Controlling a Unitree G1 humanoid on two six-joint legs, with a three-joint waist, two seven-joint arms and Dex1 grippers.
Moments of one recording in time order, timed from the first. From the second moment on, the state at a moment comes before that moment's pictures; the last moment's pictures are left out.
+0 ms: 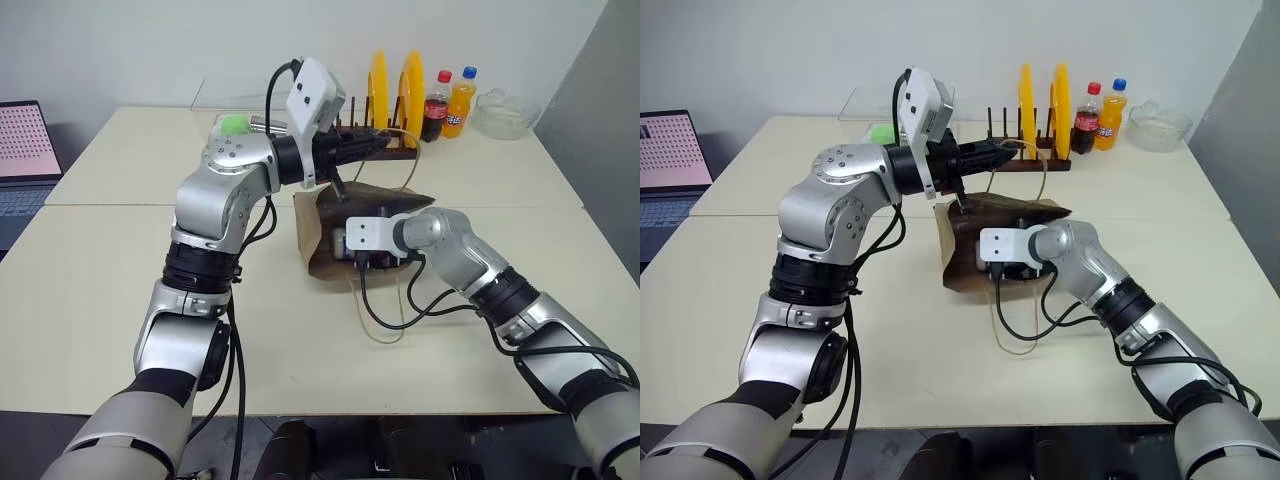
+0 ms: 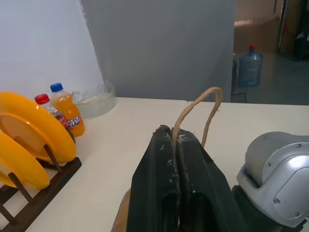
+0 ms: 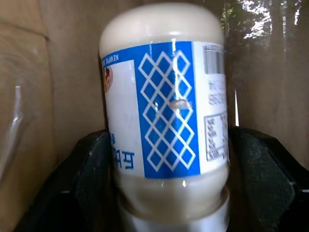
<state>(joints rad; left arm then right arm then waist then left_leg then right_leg) -1.04 0.36 -0.07 0.16 -0.33 0.52 -0.90 -0.97 -0.43 0.65 0.38 -0.39 0.29 0.86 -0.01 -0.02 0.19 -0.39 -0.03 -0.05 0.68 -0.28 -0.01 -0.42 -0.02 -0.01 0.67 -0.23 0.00</state>
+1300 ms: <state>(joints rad) -1.03 0.39 -0.10 0.33 -0.18 0.38 -0.84 -0.56 -0.85 0.00 -0.14 -0.05 0.37 0.92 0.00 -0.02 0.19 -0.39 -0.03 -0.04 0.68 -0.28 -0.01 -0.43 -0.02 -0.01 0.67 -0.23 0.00</state>
